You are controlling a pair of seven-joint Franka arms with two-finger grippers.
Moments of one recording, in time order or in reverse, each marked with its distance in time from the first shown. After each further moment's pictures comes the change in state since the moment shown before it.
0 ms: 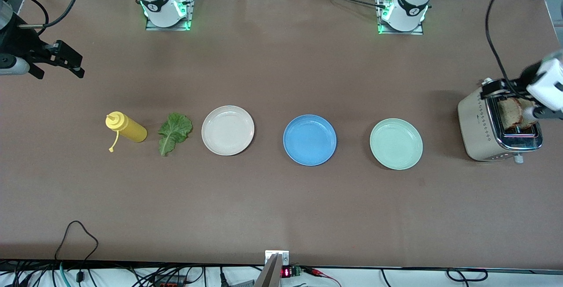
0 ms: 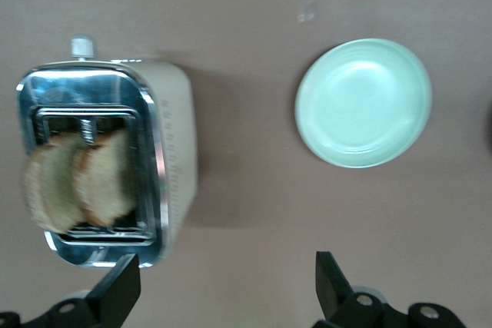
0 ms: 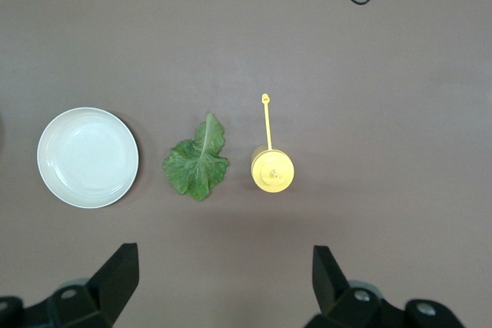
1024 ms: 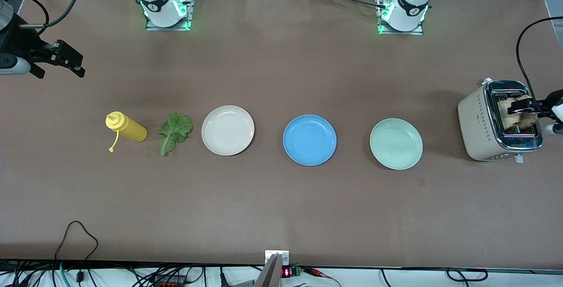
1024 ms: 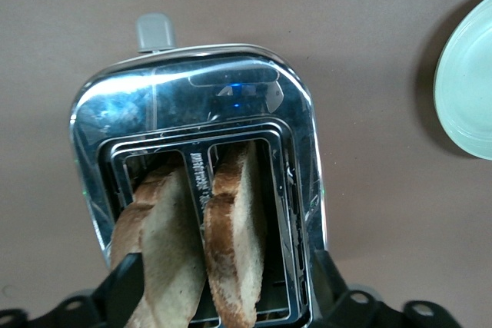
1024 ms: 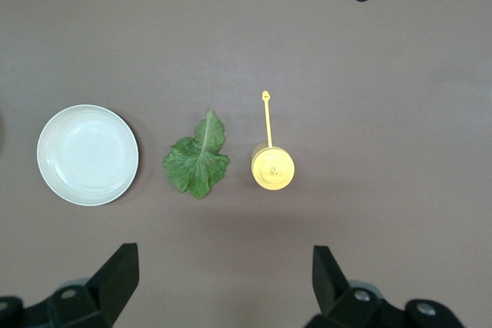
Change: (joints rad) left arm 0.244 0.115 -0.004 -0.166 0.017 0.304 0.344; right arm 0.001 0.000 0.000 0.000 0.000 -0.007 0.000
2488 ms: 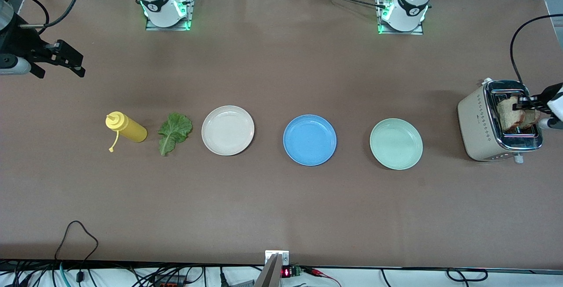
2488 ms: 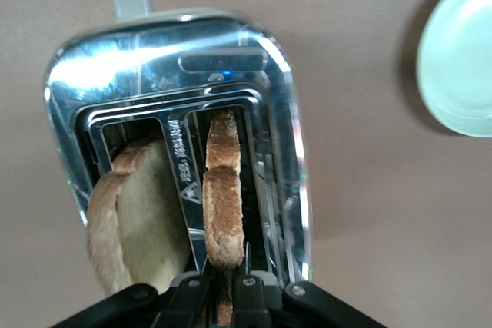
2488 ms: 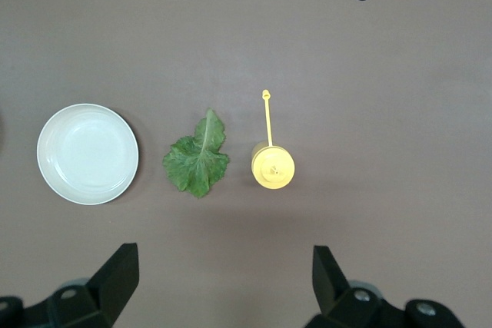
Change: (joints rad) left arm 0.019 -0.045 -0.035 0.017 0.000 -0.112 0.003; right arm 0.001 0.000 0.000 0.000 0.000 -0.003 0.000
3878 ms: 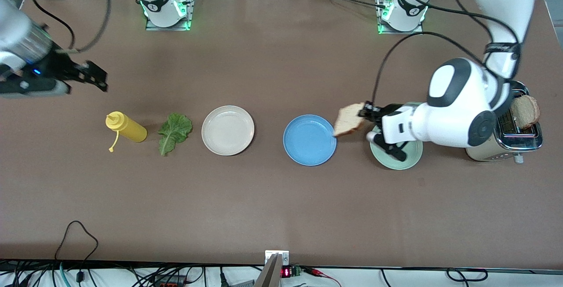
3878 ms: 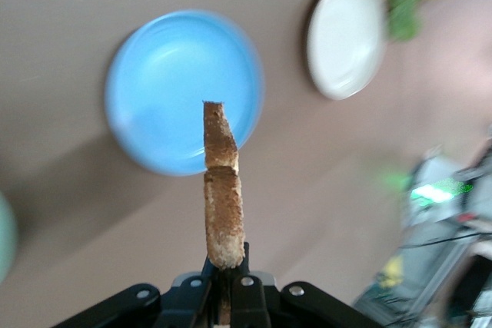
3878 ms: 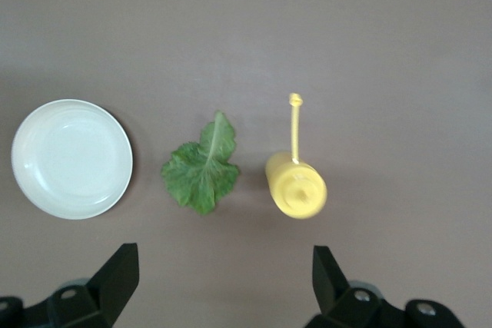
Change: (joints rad) left arm -0.374 0.325 -0.328 0.306 -0.572 -0.060 -0.258; right arm 0.040 0.055 0.006 -0.215 0.001 0.259 0.001
